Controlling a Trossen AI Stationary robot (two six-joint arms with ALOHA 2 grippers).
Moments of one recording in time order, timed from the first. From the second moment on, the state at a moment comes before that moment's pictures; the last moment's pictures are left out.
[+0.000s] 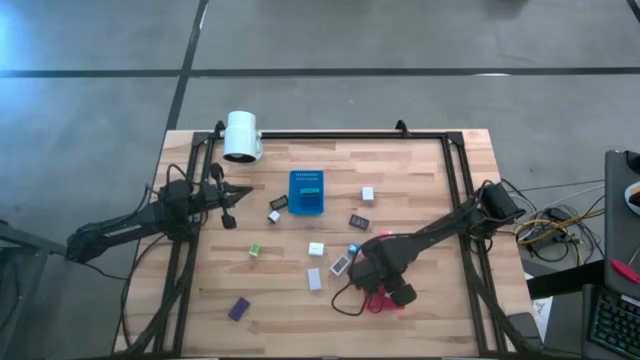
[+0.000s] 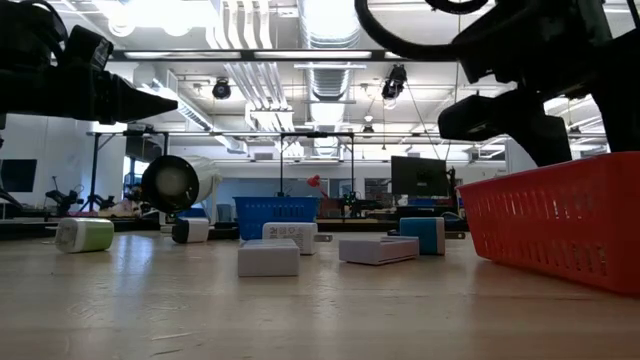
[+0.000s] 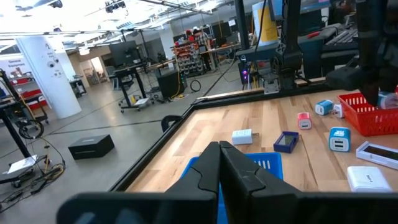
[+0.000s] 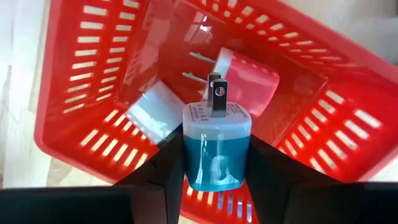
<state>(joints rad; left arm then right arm) 0.34 0.07 0.01 0.07 0.06 0.27 0.41 1.89 1.35 -1.07 -0.16 -0.04</state>
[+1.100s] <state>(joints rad) 0.34 0.07 0.01 0.07 0.06 0.27 0.37 1.57 1.43 -1.09 0.07 -0.14</state>
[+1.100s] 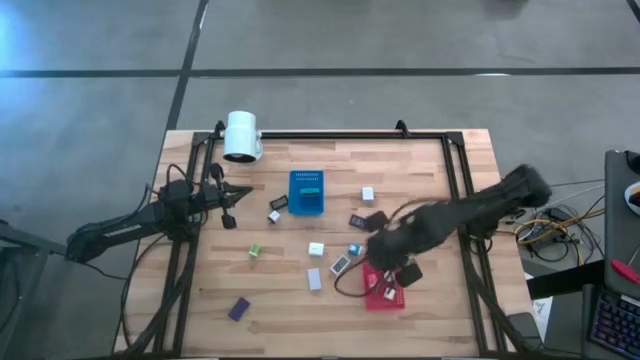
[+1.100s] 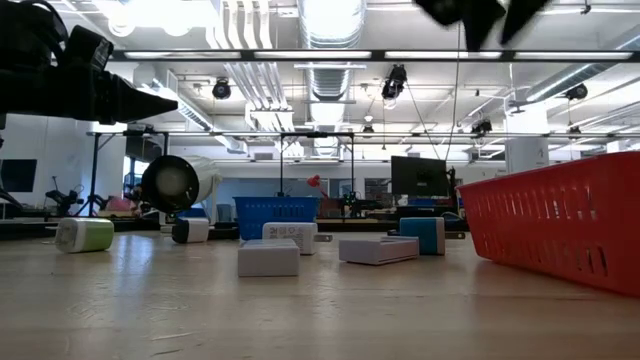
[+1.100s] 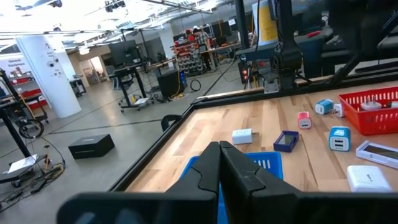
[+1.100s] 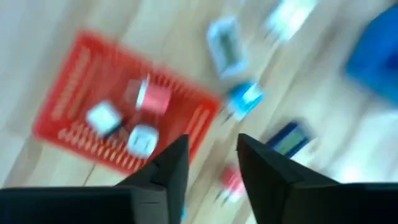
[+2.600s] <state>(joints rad) 0.34 0.07 0.01 0.07 0.06 0.29 -0.20 0.10 0.10 0.16 -0.08 -0.04</state>
